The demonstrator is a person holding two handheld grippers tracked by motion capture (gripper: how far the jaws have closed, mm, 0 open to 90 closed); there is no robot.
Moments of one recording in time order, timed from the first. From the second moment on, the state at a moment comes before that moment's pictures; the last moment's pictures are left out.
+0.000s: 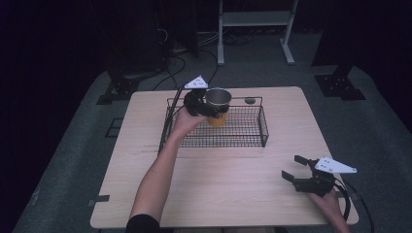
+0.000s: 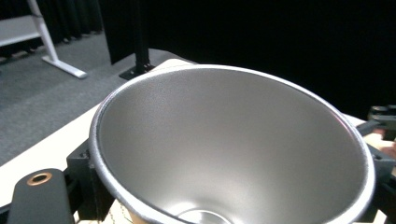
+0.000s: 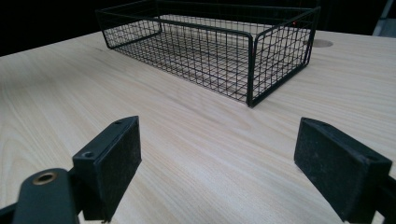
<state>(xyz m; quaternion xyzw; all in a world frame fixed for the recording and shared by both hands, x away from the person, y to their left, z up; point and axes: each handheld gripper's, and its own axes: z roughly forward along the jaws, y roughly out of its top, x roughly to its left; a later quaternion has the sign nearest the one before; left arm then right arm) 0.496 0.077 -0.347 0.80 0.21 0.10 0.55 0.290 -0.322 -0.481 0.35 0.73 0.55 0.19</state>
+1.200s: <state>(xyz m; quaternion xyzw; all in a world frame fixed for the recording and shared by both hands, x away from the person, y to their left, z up) 0.528 0.069 -0.394 0.84 0.23 0.08 0.48 0.290 -0.322 -0.481 0.35 0.73 0.55 0.19</state>
